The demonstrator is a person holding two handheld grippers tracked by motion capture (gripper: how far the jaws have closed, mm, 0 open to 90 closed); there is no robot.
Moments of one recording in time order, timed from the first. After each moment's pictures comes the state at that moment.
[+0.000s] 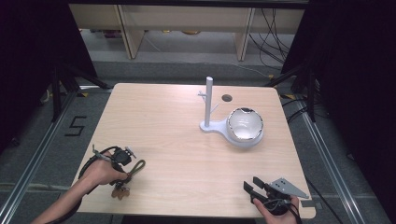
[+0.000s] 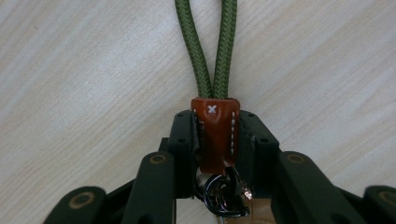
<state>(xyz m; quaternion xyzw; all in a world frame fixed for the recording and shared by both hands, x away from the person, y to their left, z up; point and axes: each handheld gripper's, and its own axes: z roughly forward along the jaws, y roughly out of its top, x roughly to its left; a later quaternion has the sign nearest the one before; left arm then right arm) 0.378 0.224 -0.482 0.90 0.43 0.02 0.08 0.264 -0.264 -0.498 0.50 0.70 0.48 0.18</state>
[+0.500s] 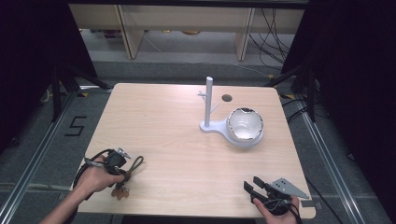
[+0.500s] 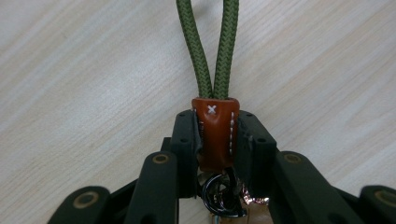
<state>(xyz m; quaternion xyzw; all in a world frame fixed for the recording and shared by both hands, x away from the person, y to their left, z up) 0.363 0.238 -0.477 0.89 0.41 0.07 0.16 0.266 -0.264 -0.499 0.50 0.70 0.48 0.18</state>
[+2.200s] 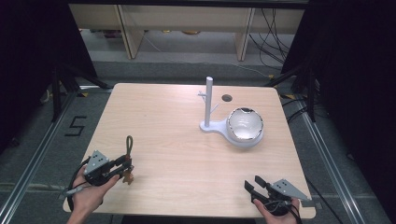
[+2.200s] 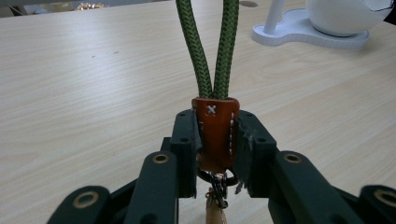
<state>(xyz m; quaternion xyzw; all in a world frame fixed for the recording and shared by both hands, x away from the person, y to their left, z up) 0.319 0.252 -0.475 0.72 0.44 0.23 0.48 0.263 -0.263 -0.503 0.51 0.68 0.50 0.19</state>
